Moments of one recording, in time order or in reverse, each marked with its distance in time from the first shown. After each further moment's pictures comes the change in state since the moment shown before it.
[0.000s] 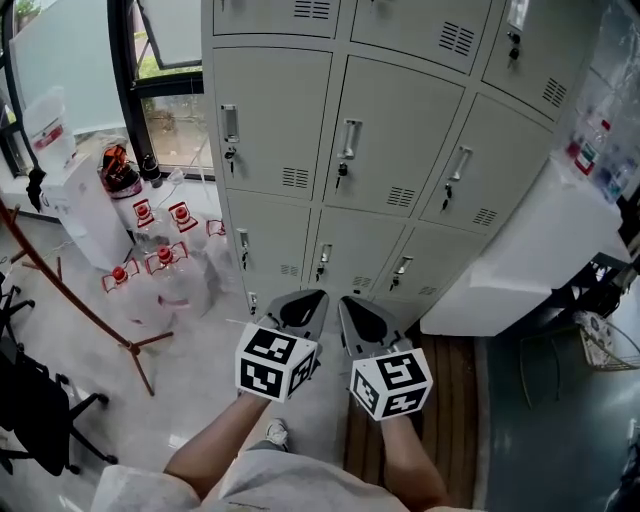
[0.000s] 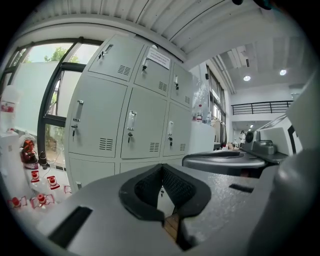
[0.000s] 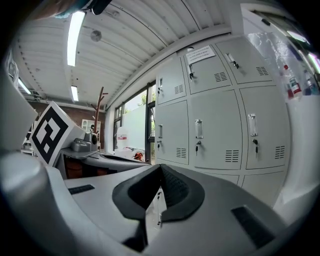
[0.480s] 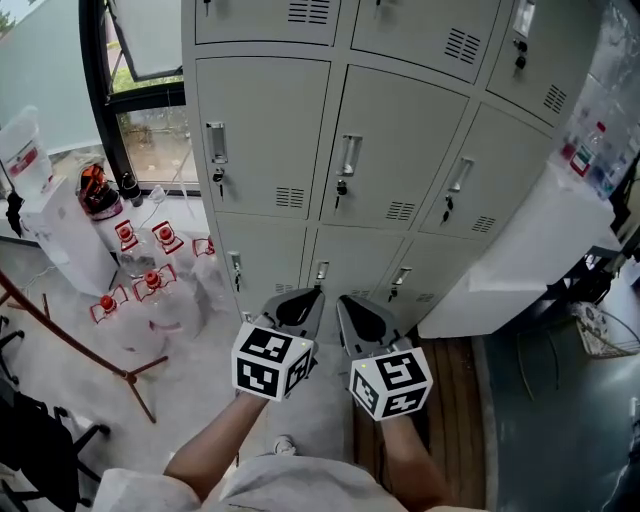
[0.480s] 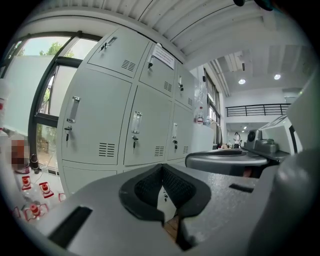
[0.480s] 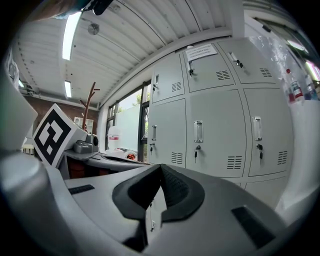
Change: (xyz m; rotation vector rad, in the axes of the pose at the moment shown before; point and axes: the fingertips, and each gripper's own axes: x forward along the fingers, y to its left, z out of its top) left arm 0.033 0.064 0.020 0.009 -0.007 -0.075; right arm 0.067 -0.011 0.018 -0.007 -0.011 -0.083
